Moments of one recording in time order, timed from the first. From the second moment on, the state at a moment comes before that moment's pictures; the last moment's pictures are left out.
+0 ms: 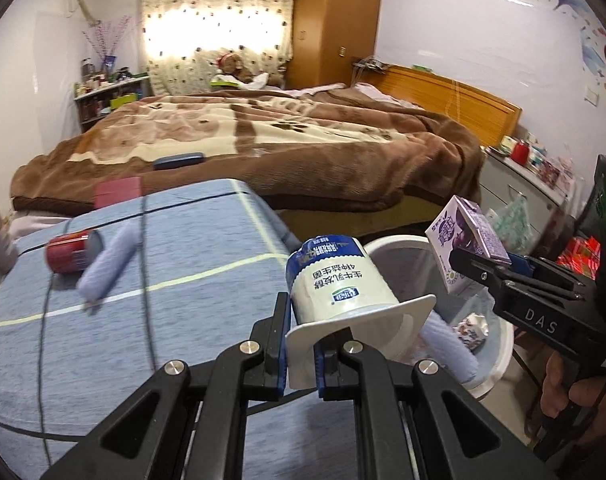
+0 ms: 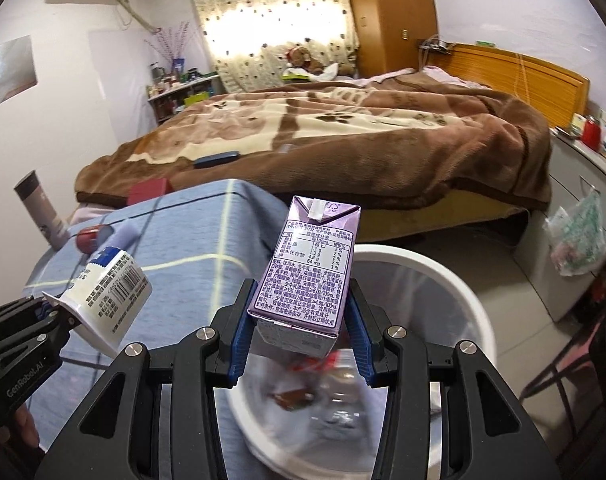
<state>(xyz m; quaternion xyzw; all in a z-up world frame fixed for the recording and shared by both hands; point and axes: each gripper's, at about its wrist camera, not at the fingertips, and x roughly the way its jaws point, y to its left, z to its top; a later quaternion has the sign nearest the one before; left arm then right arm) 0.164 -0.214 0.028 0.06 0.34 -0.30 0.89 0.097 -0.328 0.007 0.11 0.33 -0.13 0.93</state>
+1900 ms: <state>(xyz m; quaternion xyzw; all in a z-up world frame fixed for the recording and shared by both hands) 0.155 -0.241 0.008 0.05 0.38 -0.32 0.87 0.079 -0.372 -0.022 0.15 0.37 -0.17 0.90</state>
